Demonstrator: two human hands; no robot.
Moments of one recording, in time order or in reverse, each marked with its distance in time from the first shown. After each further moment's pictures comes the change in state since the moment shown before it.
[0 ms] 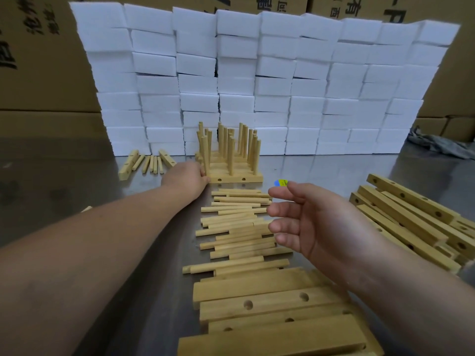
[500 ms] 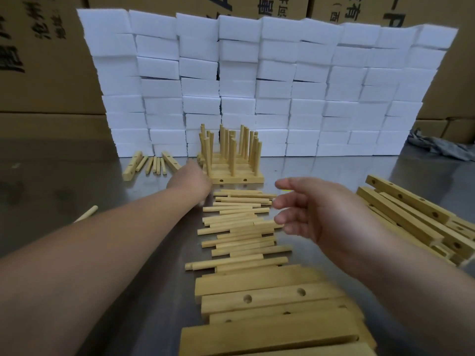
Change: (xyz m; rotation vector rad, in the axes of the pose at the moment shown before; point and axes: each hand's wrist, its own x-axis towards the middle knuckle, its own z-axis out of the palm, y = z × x) left_hand -0.020 0.019 -0.014 -0.150 -0.070 -0.231; right_hand -0.005 -0.013 0.000 -0.251 0.075 -0.115
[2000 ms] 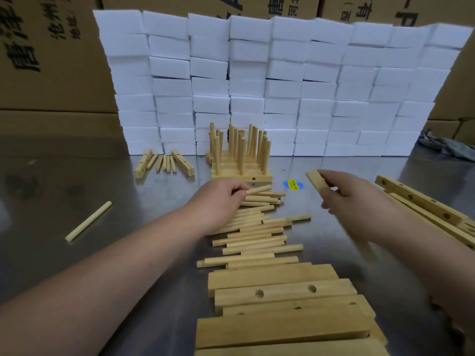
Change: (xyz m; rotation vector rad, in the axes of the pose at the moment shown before) left_hand -0.088 0.011 -0.034 -0.288 -0.250 0.398; right_hand 0.028 0.001 -0.050 -1.190 0.168 -0.282
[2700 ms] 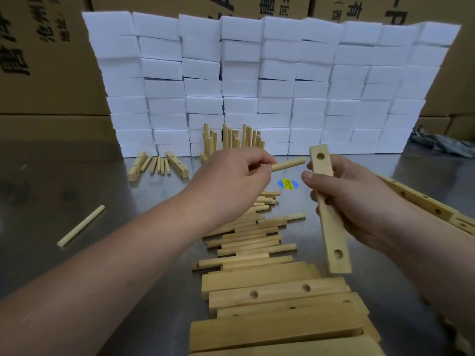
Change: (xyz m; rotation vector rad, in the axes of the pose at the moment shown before) left_hand -0.029 0.061 -0.027 -0.175 0.098 0.234; right_hand -0.010 -0.026 -0.006 0.871 -0.046 0.169
